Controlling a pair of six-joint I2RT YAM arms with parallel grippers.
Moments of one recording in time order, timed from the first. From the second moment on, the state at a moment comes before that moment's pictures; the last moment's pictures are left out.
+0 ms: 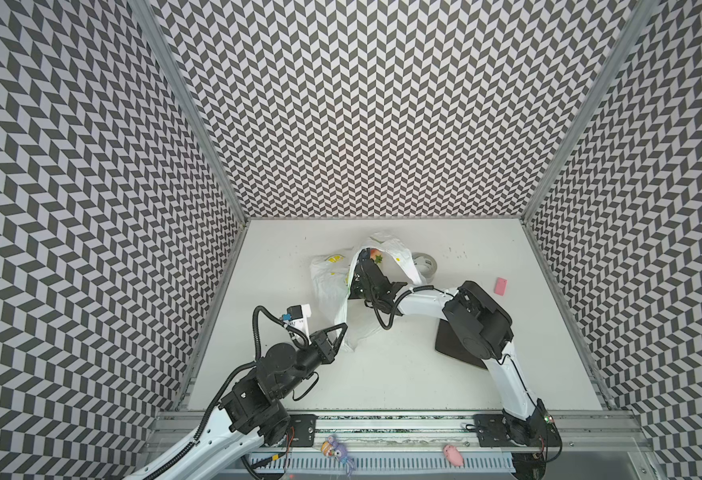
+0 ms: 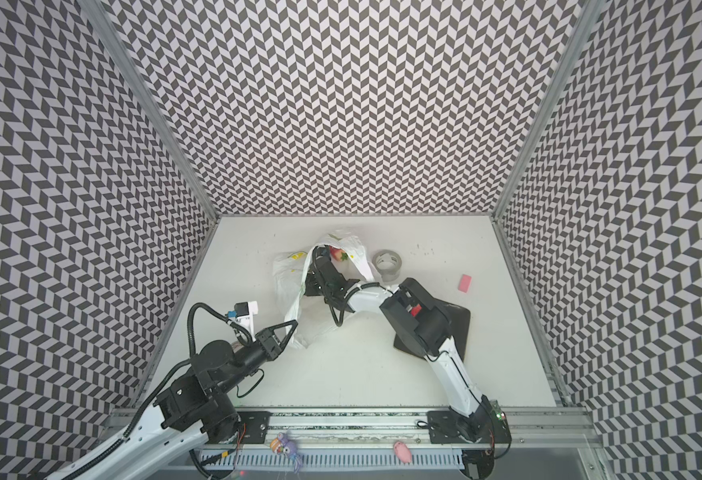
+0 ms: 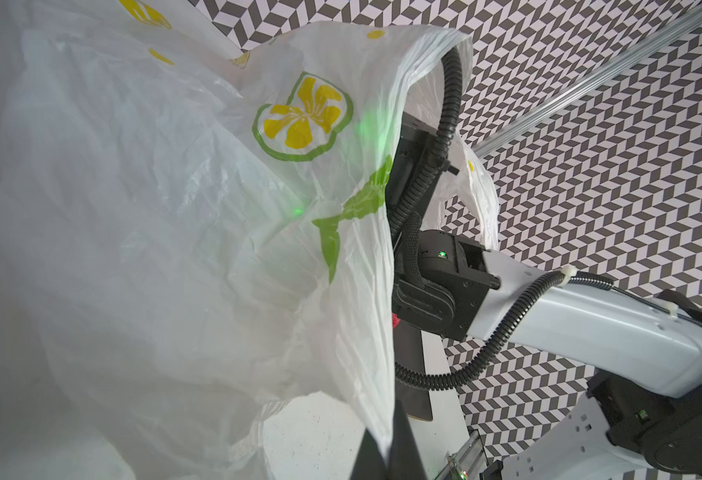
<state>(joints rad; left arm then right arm) -0.85 0.31 0.30 -0.15 -0.12 -1.02 0.83 2.25 1.51 0.16 0.02 0.69</state>
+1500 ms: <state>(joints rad) -0.85 0.33 0.27 -0.02 -0.17 -1.01 0.91 1.66 0.93 0.10 -0.03 0.64</state>
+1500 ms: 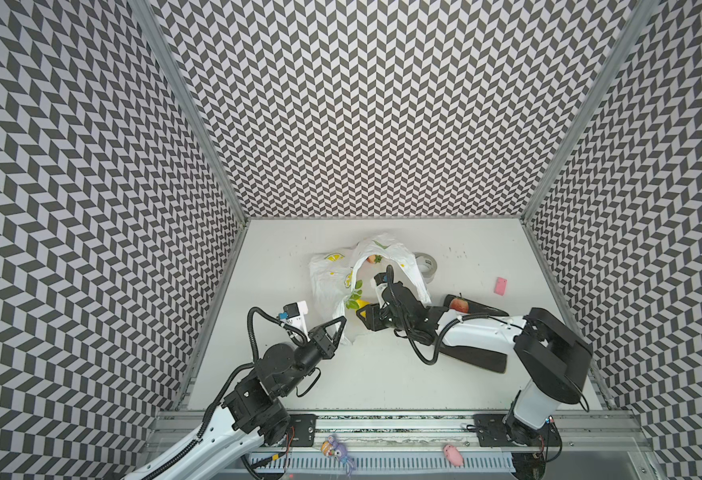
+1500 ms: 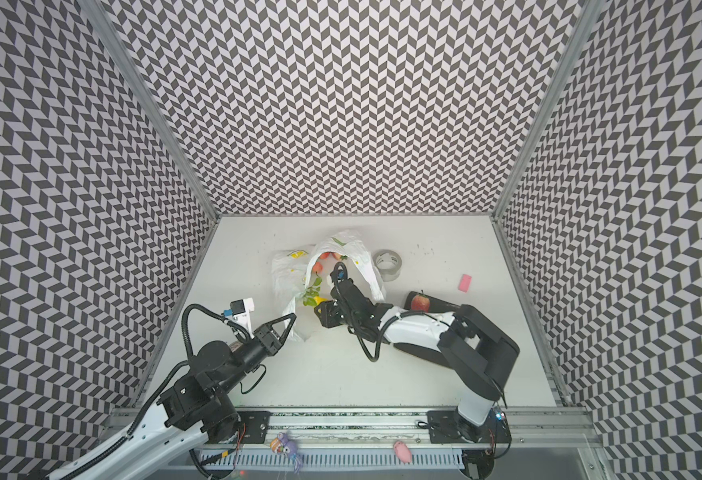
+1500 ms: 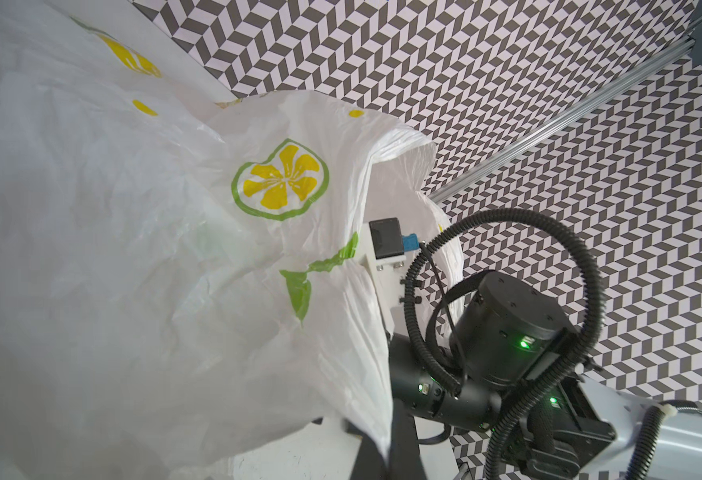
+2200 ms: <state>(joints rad) -0.85 0.34 0.27 0.00 -0.17 -1.01 0.96 0.87 0.70 -0.43 0.07 0.66</state>
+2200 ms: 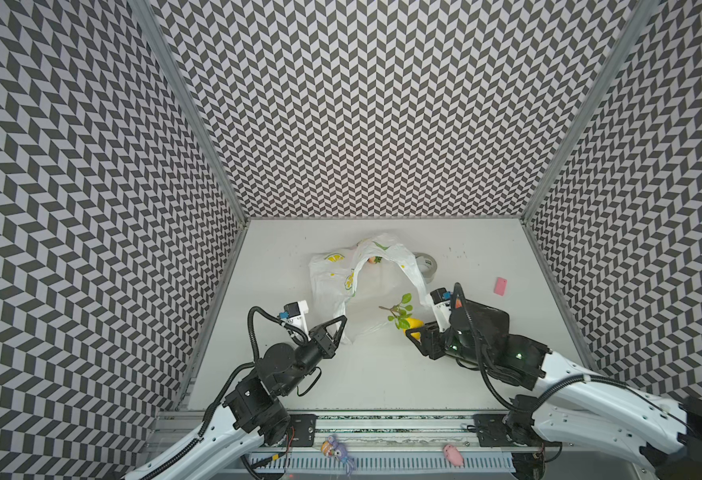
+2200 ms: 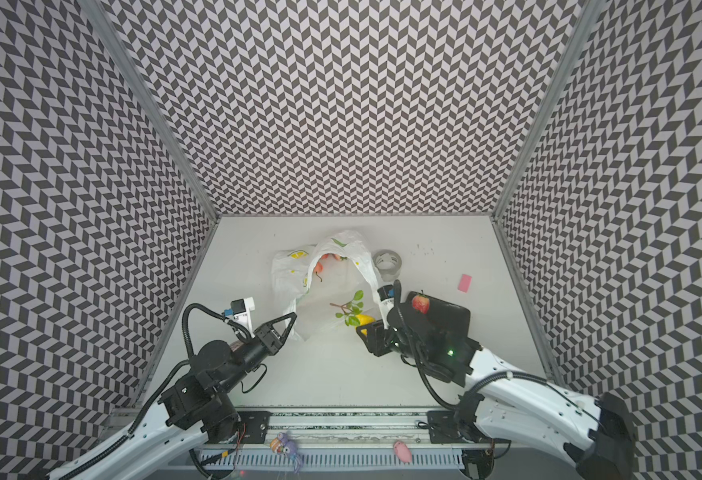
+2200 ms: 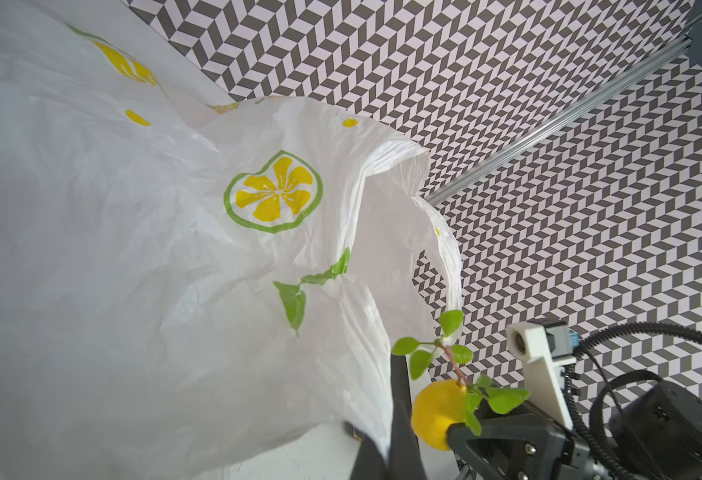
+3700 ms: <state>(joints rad) -0.85 0.32 0.26 0.01 -0.17 -1.01 0.13 0.86 0.28 -0.12 0.02 0.86</state>
